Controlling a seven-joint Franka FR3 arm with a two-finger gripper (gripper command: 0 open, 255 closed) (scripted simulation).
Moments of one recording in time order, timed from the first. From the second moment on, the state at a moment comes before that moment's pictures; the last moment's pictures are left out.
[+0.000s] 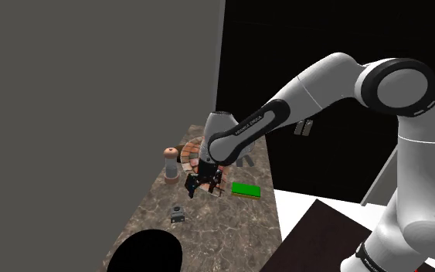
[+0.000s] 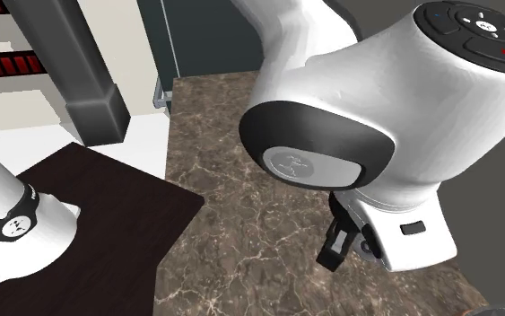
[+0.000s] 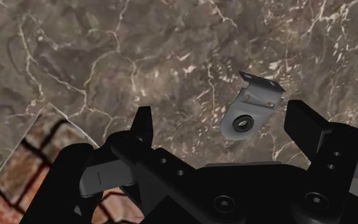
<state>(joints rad) 0.11 0.39 0.25 -2.08 0.18 2.52 0.36</state>
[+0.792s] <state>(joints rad) 0.18 0.73 0.22 -1.75 0.15 2.58 0.41</state>
